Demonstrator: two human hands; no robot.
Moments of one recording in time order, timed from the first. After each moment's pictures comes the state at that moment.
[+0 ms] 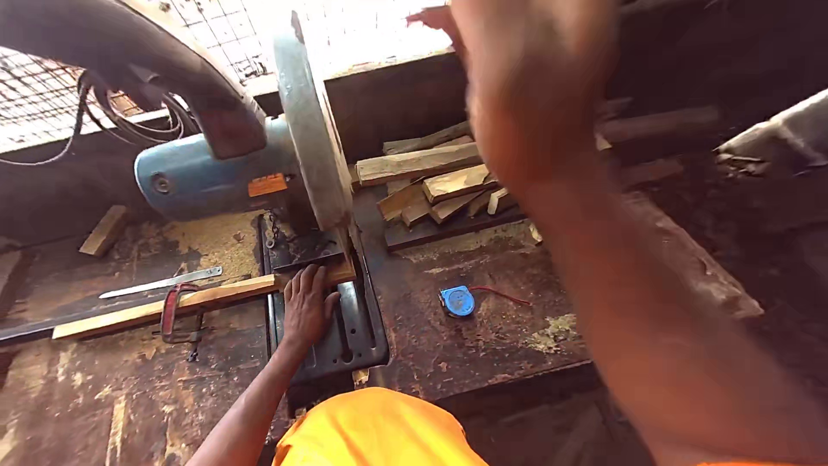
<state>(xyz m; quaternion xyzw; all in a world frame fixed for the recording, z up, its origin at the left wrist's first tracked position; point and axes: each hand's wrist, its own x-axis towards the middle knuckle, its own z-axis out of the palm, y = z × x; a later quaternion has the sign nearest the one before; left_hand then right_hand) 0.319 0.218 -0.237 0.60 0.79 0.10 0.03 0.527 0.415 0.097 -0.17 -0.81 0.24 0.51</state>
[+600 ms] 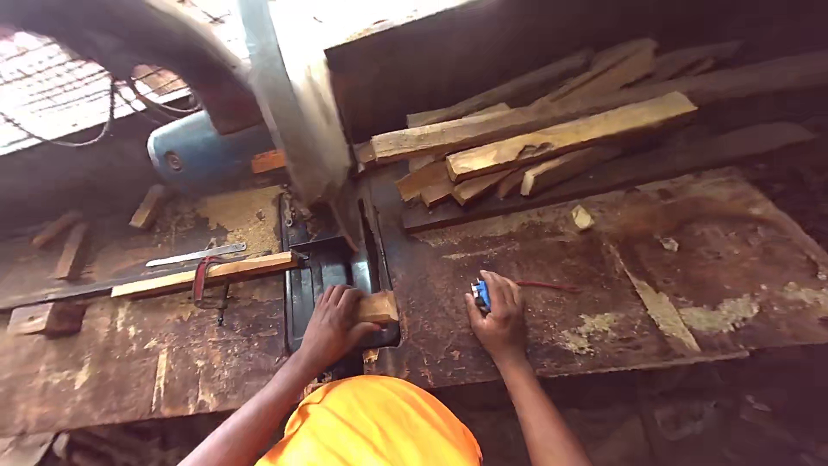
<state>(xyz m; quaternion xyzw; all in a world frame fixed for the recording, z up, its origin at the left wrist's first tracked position) 0.372 0.165 -0.180 0.65 0.72 0.16 0.17 0.693 0.310 -0.275 -0.51 -0.80 0.14 0.27</state>
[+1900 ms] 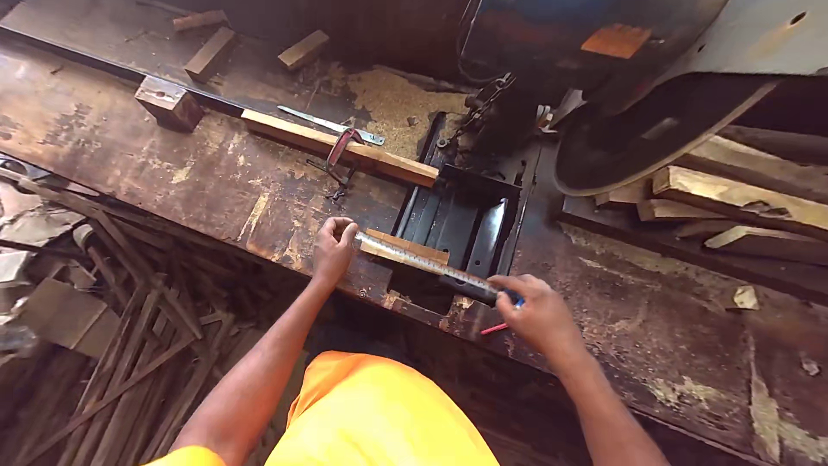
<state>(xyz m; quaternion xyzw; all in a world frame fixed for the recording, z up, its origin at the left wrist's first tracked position) 0.266 -0.025 -0.215 0.15 0.83 0.51 0.20 0.564 0.218 -0.172 -0.31 -0.92 0.23 -0.04</state>
